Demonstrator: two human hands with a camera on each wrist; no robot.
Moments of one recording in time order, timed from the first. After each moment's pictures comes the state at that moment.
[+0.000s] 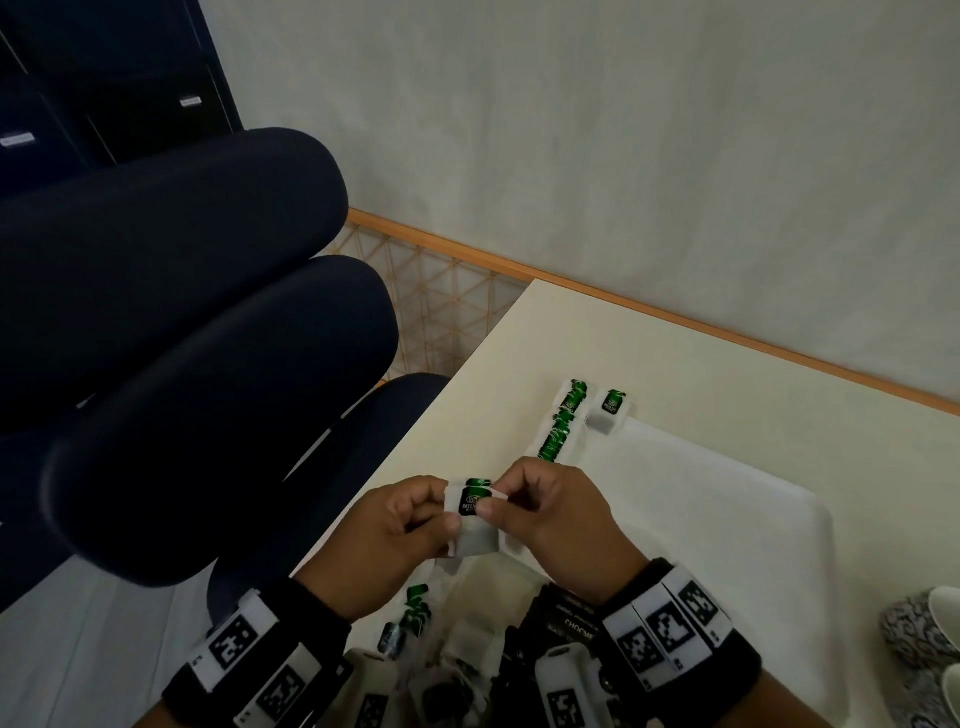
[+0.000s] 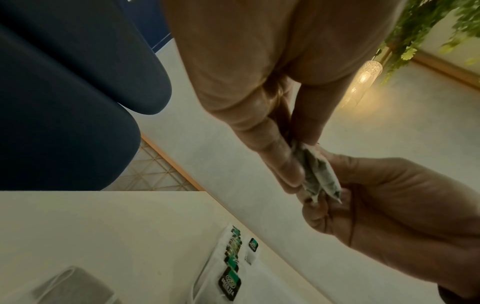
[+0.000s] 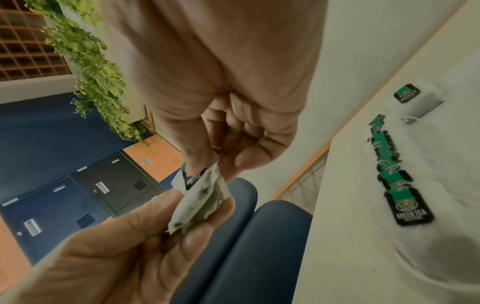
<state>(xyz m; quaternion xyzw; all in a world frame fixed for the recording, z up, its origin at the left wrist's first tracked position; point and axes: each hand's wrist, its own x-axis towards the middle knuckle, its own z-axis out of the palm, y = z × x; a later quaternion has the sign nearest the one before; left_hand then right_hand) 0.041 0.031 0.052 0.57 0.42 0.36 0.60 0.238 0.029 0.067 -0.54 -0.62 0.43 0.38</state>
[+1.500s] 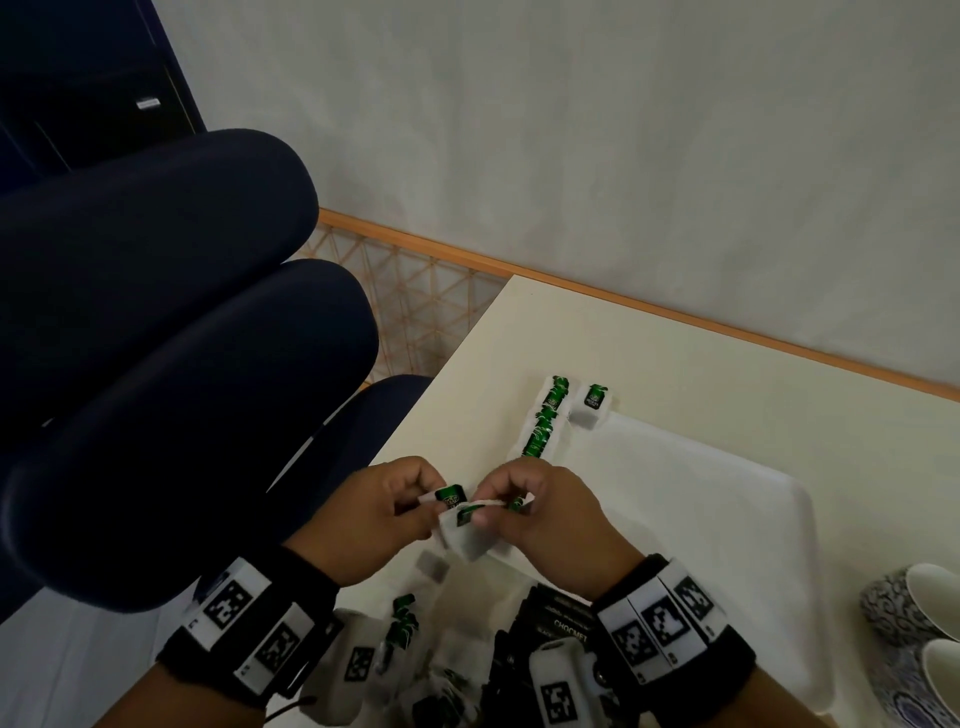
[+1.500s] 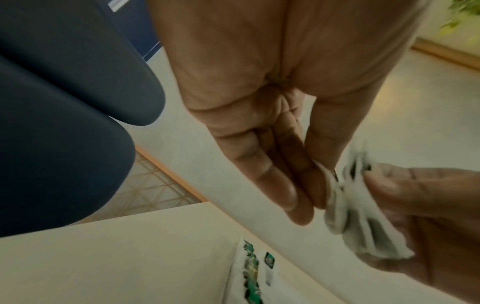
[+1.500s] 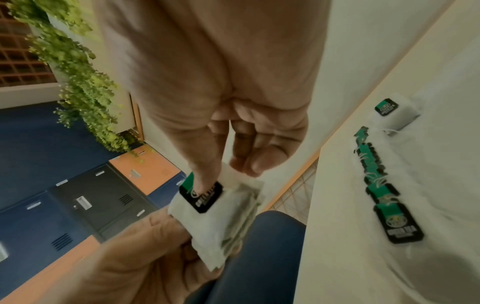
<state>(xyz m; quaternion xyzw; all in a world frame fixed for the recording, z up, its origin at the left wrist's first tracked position) 0.043 0.066 0.058 0.69 0.45 0.27 0.49 0.249 0.034 0.065 -0.55 -0.65 0.40 0.35</state>
